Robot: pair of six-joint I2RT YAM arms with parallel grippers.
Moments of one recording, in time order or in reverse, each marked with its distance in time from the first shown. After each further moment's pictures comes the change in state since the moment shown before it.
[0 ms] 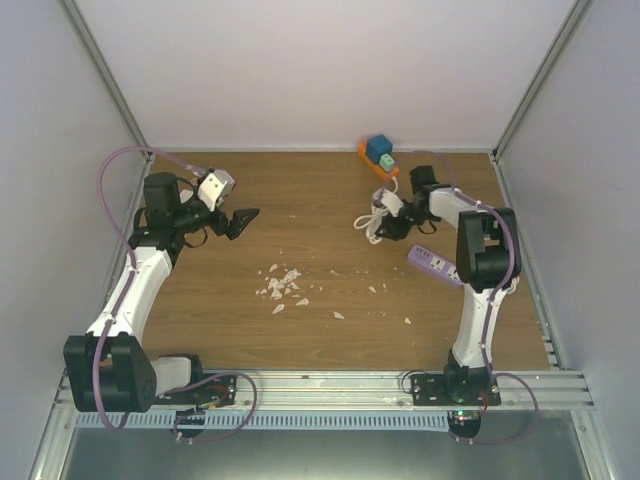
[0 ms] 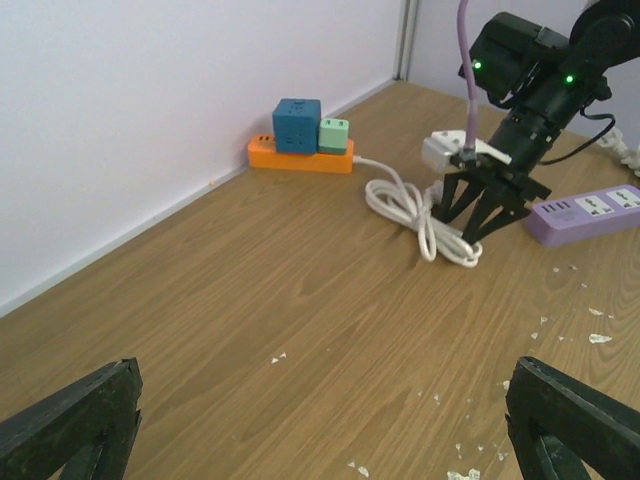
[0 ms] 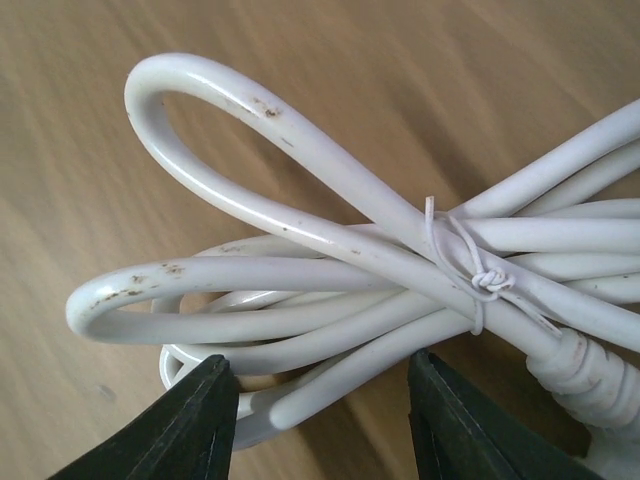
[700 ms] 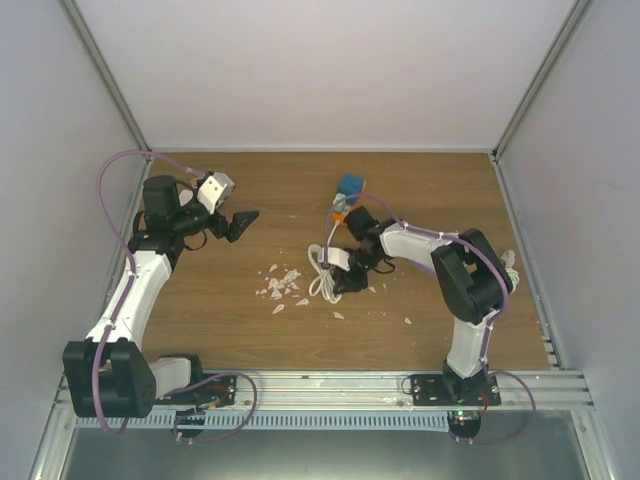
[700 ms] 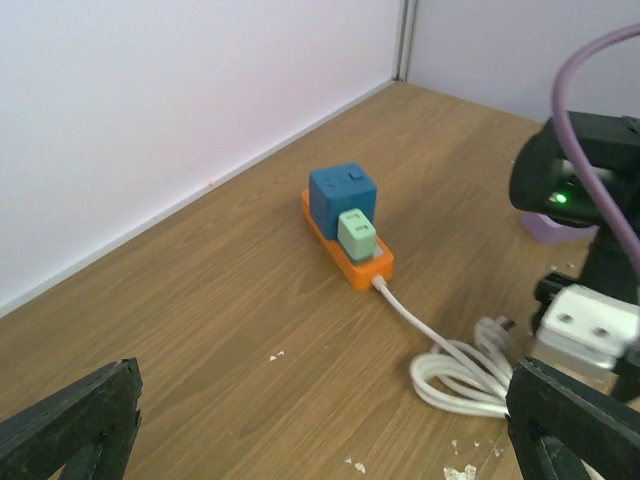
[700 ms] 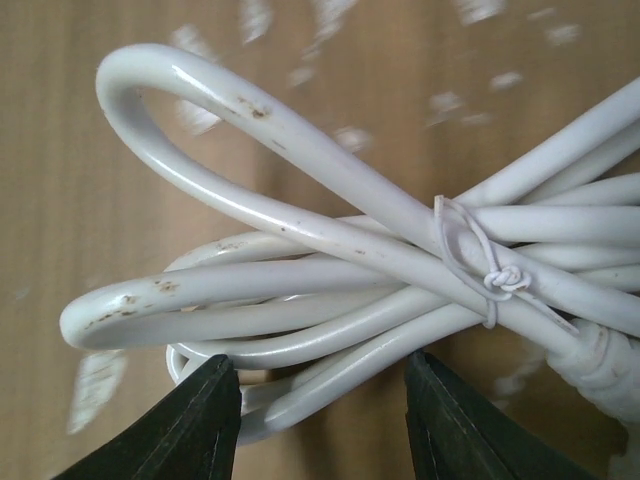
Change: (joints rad) left arm 0.000 -0.026 -0.022 0.000 -0.003 0.002; right arm 0.473 -0.185 -0.270 -0.017 0.001 -0.042
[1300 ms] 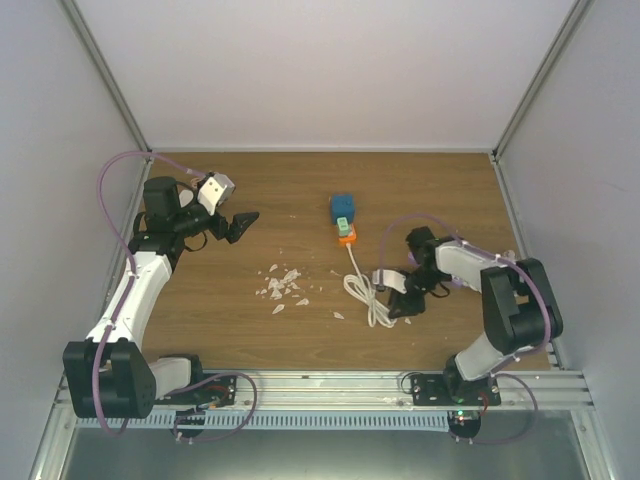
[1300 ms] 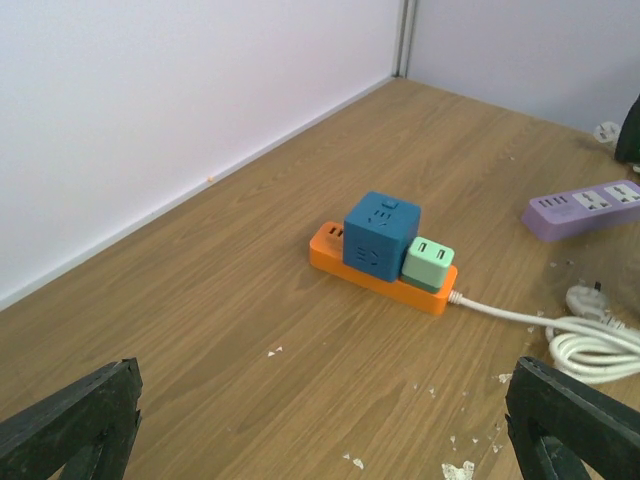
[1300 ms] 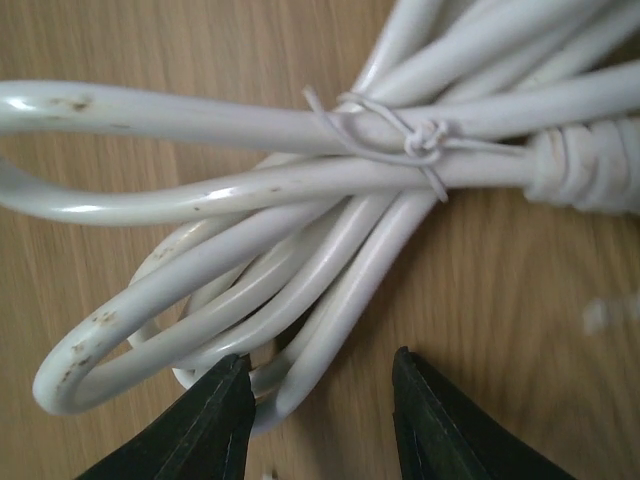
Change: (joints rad) left arm 0.000 -0.004 -0.011 0.002 -0.002 0.001; right arm -0.272 -0.298 -0.364 -0.220 0.061 -0.270
